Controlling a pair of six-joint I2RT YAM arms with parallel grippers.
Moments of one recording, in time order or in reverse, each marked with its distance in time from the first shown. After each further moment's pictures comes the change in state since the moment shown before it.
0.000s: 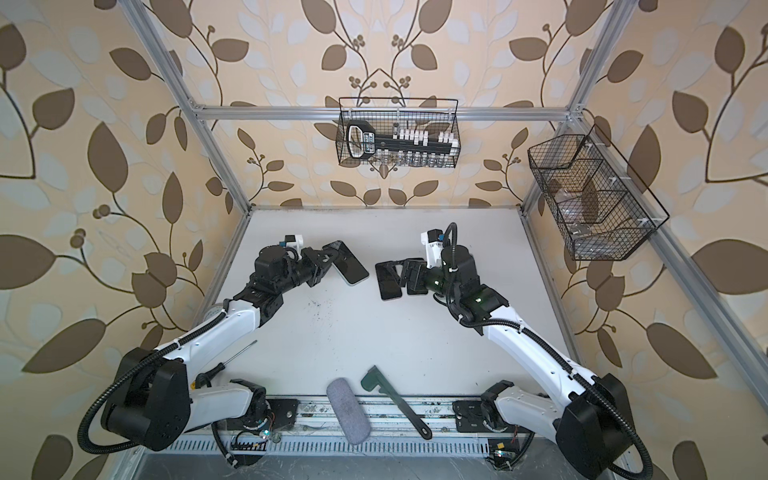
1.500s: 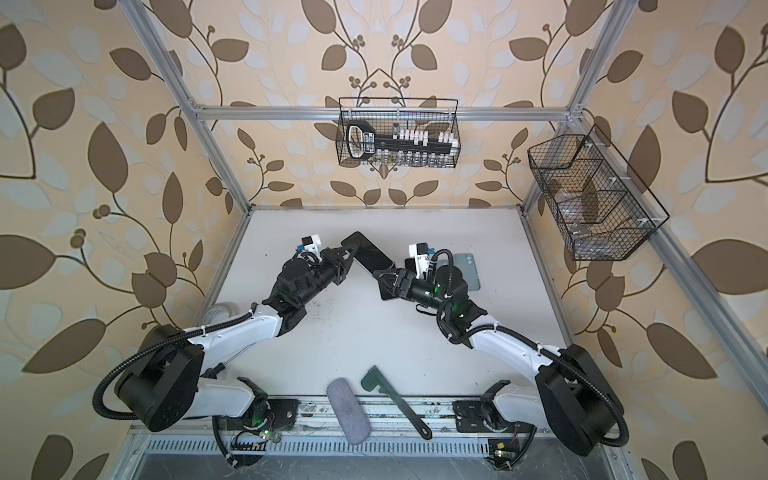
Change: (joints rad) left arm -0.247 0.108 -0.056 0.421 -0.289 -0.150; right arm 0.091 0.153 -0.226 0.688 -0.173 0.443
